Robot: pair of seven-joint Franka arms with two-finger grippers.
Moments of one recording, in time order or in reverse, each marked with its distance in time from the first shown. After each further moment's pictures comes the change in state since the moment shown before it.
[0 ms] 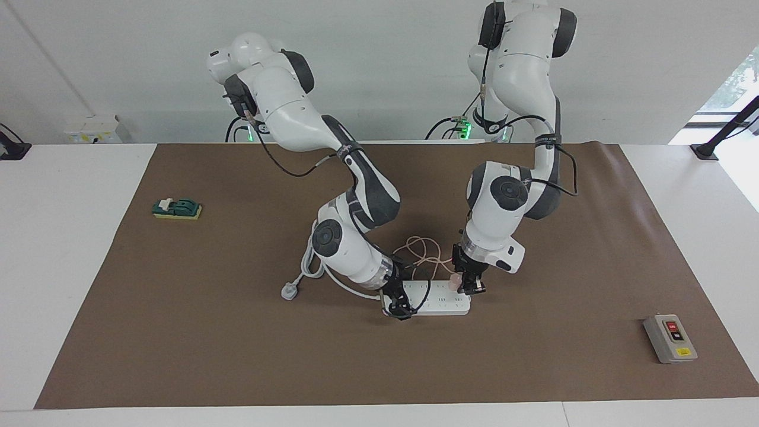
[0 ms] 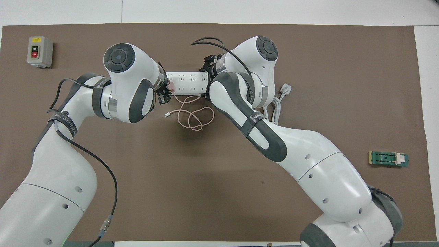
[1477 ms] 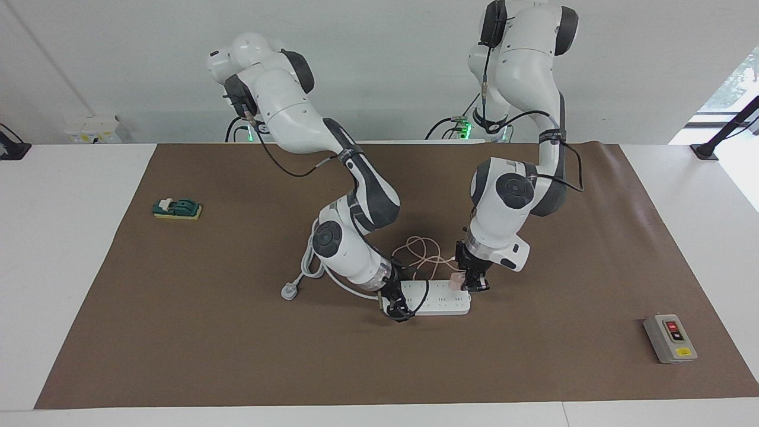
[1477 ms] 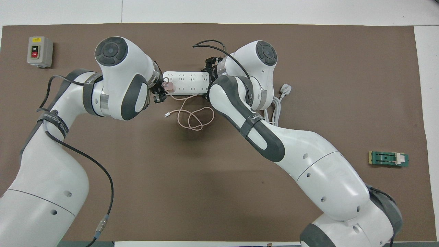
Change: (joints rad) left arm 0.010 -0.039 0.012 0.022 -0.002 -0.093 0.020; right arm 0.001 0.000 0.000 -0.040 0.000 0.055 0.000
